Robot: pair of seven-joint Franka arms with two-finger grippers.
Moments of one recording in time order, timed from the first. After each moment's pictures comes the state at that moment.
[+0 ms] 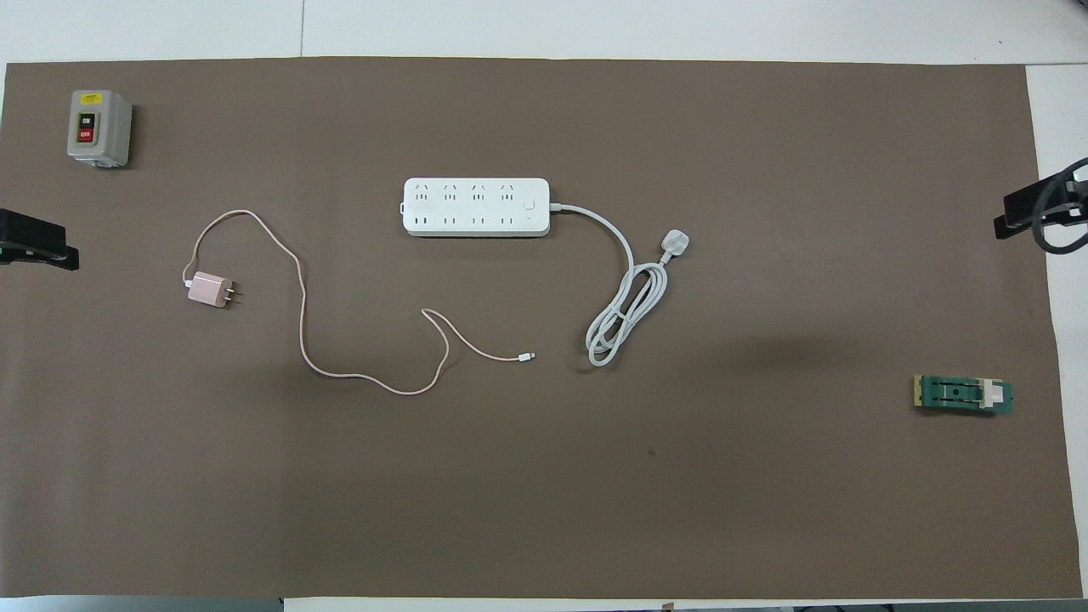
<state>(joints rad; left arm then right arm) 0.02 0.03 0.04 -1.62 0.00 1.60 -0.01 0.10 0.15 -0.29 -1.44 0.02 1.52 -0.17</state>
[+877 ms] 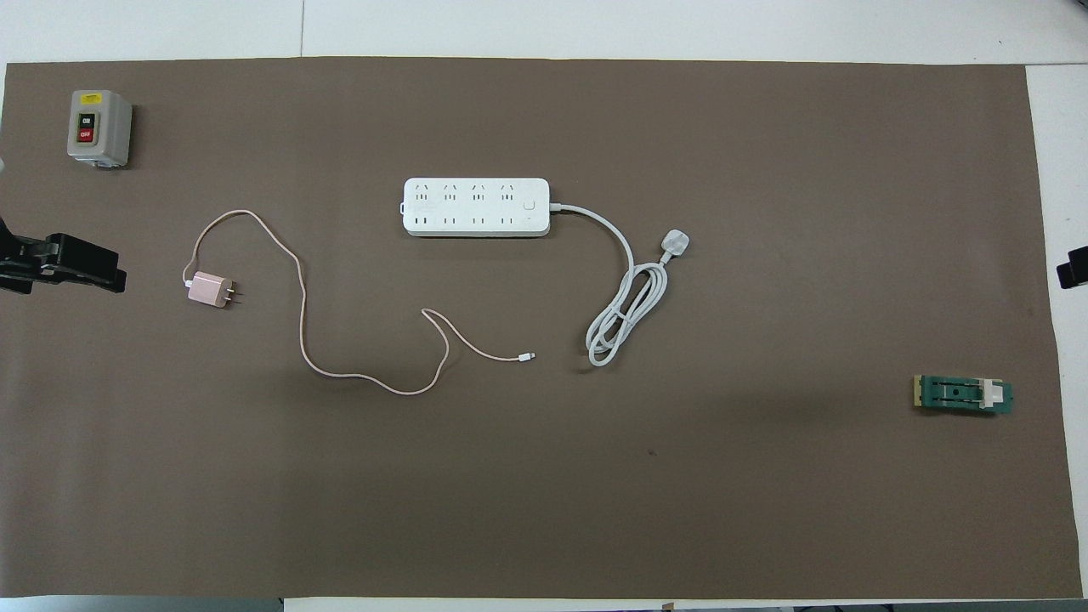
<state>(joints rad) -0.03 0.00 0.03 -1.65 0.00 1.57 0.07 -0.06 0.01 -0.09 -1.52 -0.08 1.48 -0.22</state>
